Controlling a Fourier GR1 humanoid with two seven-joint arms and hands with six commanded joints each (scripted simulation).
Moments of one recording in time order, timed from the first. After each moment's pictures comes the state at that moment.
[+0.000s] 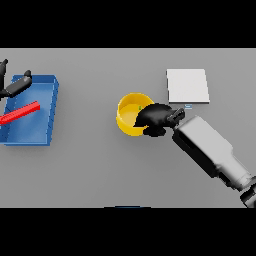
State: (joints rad) left arm -0.61 0.90 -0.60 -1.17 0.25 0.26 0.48; right arm -0.70 -0.33 0.66 -1.13 0.76 0.55 -0.14
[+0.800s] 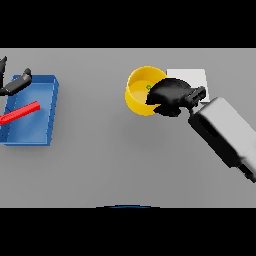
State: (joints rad) left arm -0.61 0.92 -0.60 -1.19 0.25 0.25 0.48; right arm -0.78 -0.47 0.55 -1.35 0.68 0.67 -0.03
